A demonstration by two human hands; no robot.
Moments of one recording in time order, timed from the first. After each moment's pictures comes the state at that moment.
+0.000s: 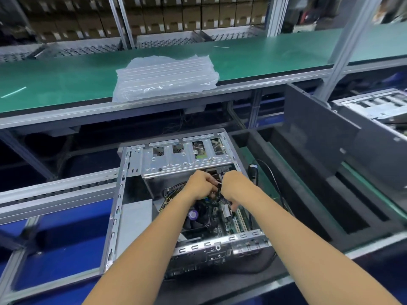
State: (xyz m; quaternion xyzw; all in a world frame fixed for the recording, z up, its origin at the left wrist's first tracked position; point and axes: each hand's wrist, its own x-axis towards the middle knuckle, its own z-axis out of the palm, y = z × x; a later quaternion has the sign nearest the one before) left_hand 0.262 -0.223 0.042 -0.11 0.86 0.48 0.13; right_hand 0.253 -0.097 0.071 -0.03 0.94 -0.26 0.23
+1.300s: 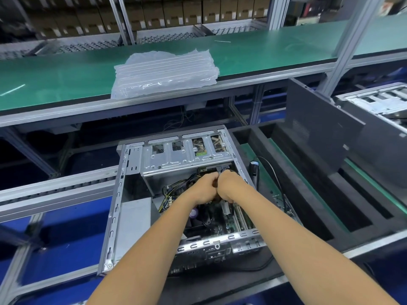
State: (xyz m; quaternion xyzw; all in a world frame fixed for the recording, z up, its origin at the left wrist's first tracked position) left_hand 0.267 -0.214 0.038 0.02 0.88 0.45 0.16; right_hand 0.248 -0.122 0.070 0.01 0.96 -0.14 0.25
